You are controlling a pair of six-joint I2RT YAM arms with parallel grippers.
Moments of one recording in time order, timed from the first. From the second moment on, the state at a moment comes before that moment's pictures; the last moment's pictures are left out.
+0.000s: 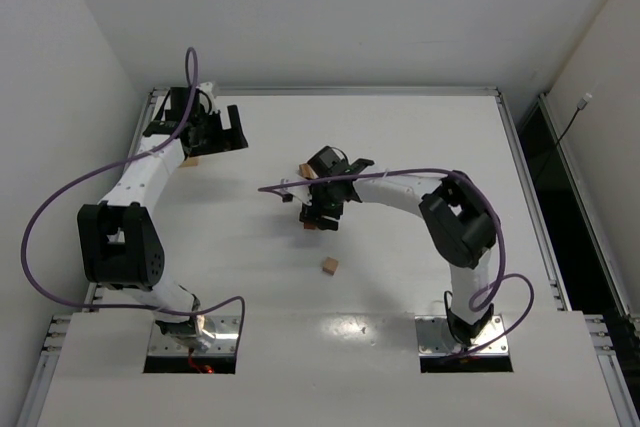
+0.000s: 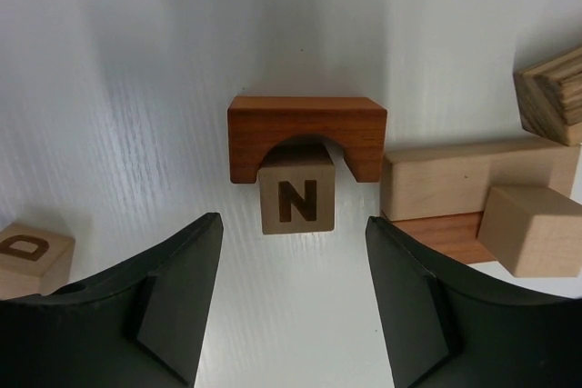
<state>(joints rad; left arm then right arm) -0.02 1.58 1.32 -0.52 0.19 -0.21 0.75 1.95 1.30 -0.45 -0.25 -0.69</state>
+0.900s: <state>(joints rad) -0.01 1.59 1.32 -0.52 0.19 -0.22 0.75 1.99 1.29 -0.45 -0.27 -0.67</state>
